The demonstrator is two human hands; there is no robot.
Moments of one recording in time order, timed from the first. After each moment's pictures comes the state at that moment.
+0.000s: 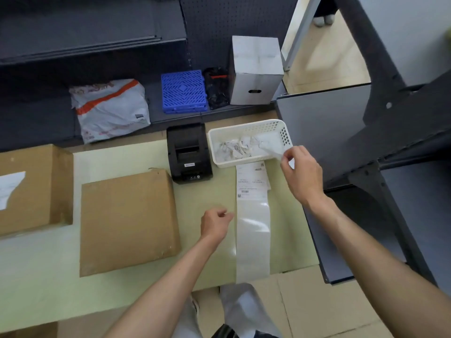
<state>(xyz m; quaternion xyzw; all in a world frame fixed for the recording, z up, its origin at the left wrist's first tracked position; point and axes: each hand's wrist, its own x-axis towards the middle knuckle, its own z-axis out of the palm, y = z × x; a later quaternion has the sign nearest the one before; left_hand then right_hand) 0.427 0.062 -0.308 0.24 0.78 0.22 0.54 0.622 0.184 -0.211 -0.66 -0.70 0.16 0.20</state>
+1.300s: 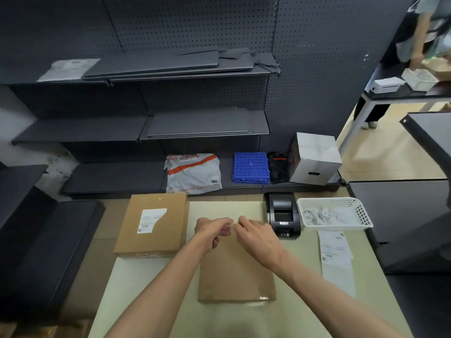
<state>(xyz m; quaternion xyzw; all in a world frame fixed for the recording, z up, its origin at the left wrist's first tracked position) 0.126 0.037 -0.129 0.13 0.79 0.33 0.50 0.284 0.064 -0.141 -0.29 -0.94 -0.07 0.18</state>
